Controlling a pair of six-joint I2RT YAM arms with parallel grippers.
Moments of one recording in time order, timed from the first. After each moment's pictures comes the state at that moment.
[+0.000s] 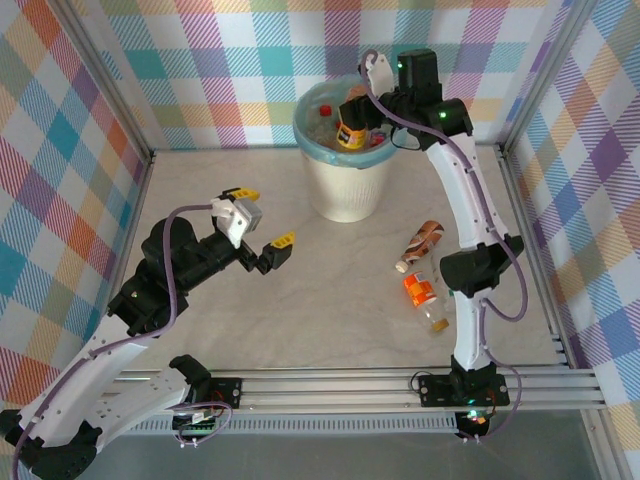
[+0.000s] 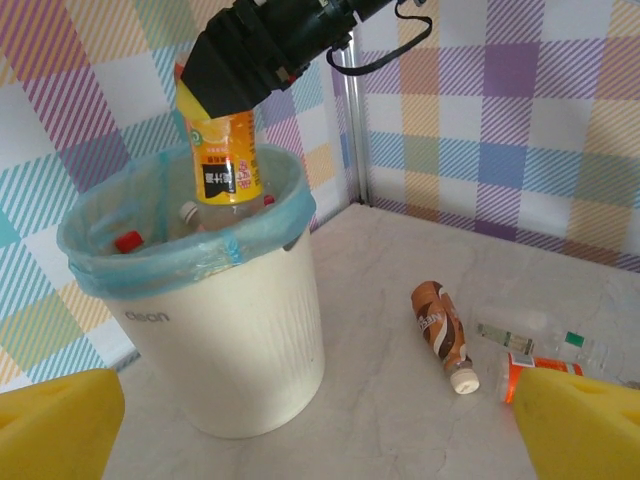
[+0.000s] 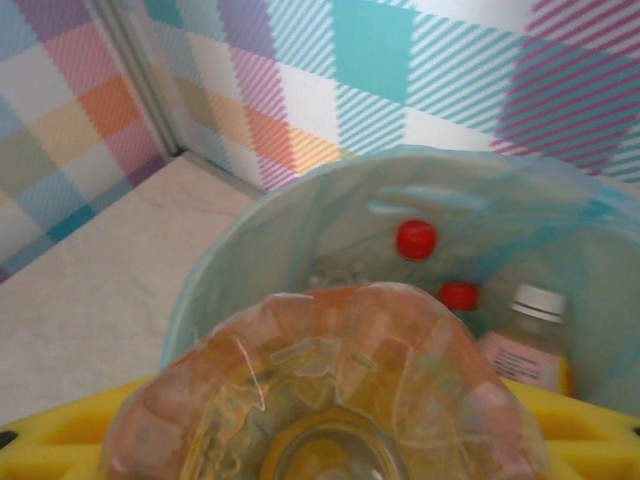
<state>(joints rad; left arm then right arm) -0.65 0.80 1.02 -0.30 0.16 0.19 0.38 2.10 2.60 -0.96 -0.34 -0.10</state>
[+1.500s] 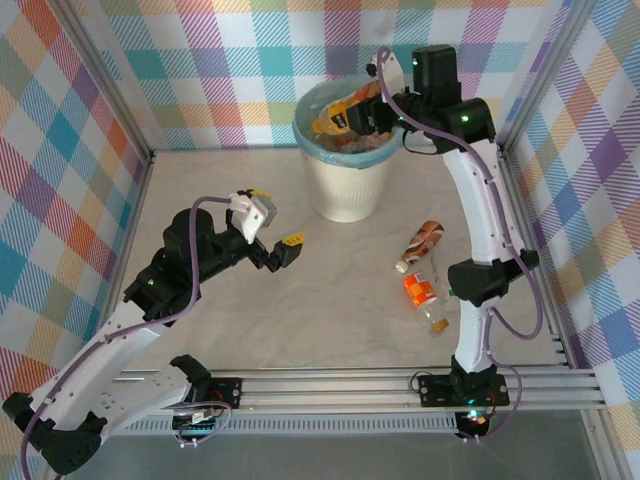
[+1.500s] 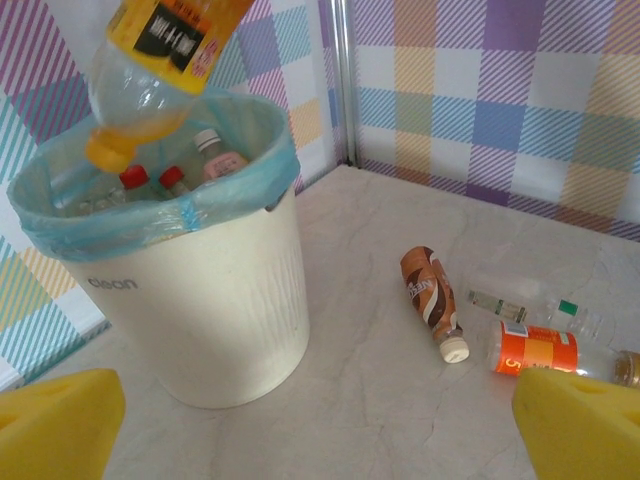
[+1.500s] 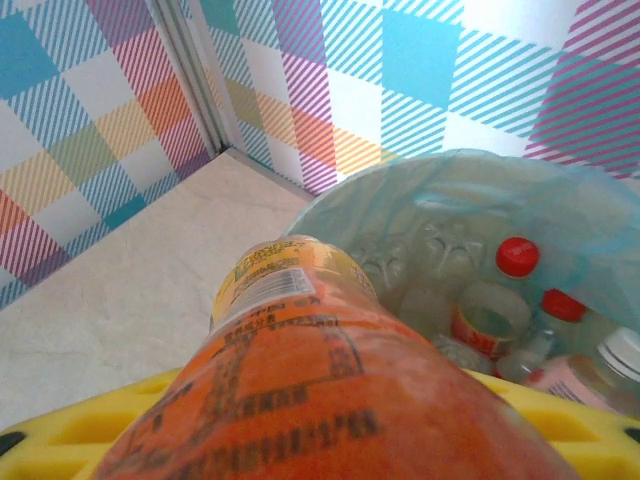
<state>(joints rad) -0.65 0.89 1.02 -0.30 0.17 0.18 0.39 1.98 2.62 -1.12 -0.35 -0.11</state>
